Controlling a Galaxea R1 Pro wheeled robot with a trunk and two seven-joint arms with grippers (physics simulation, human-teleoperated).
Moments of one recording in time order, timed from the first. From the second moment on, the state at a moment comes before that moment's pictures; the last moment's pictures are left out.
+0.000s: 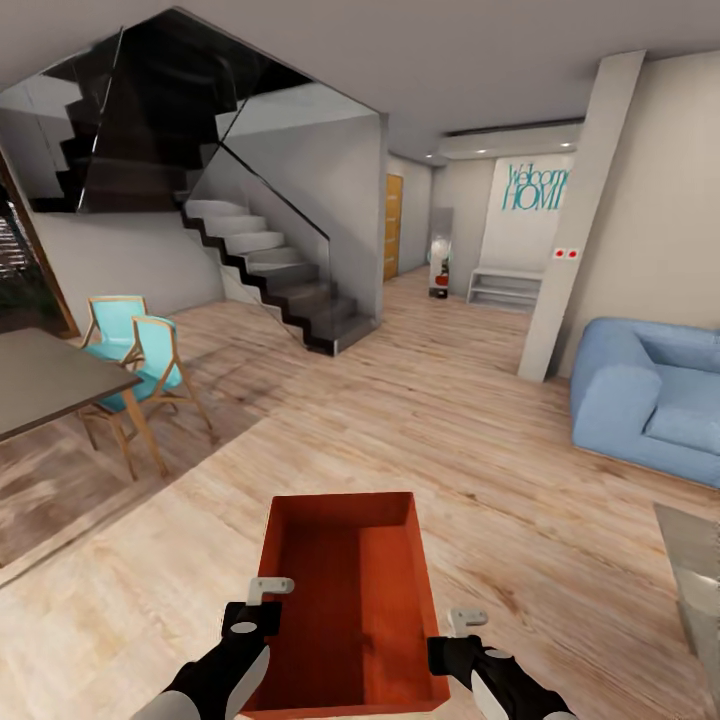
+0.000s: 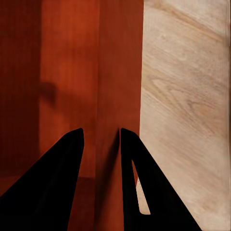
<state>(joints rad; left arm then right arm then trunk) -0.54 -0.07 -0.28 -0.36 0.19 0.07 0.35 -0.52 0.07 0.00 -0.27 0.00 0.08 0.14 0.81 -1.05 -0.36</state>
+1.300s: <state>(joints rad) -0.54 -0.07 -0.28 -0.36 0.19 0.07 0.35 -0.52 0.07 0.00 -0.27 0.00 0.08 0.14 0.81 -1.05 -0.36</state>
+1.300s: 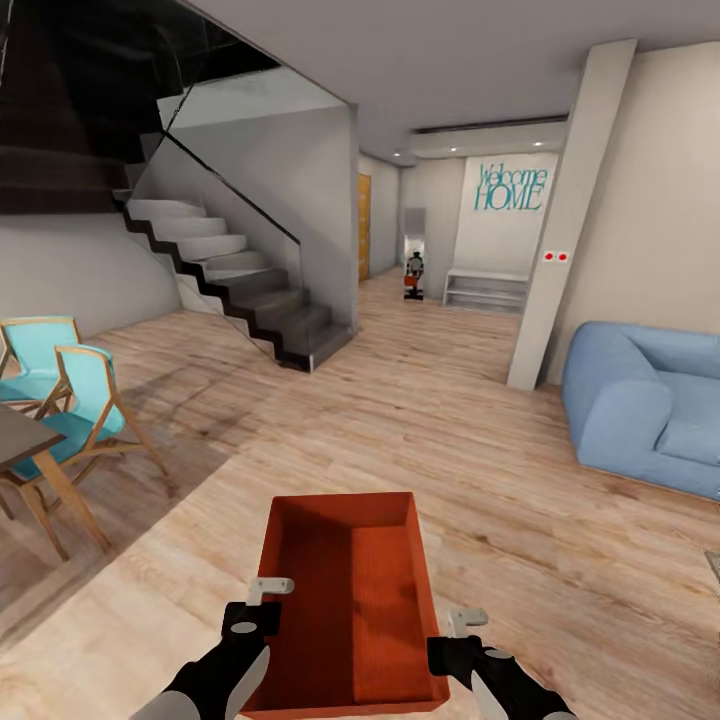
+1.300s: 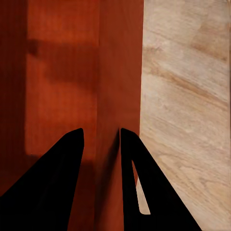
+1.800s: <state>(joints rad) -0.54 -0.07 -0.28 -0.36 0.19 0.07 0.35 -0.52 0.07 0.00 -0.27 0.00 0.08 0.14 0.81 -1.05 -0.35</state>
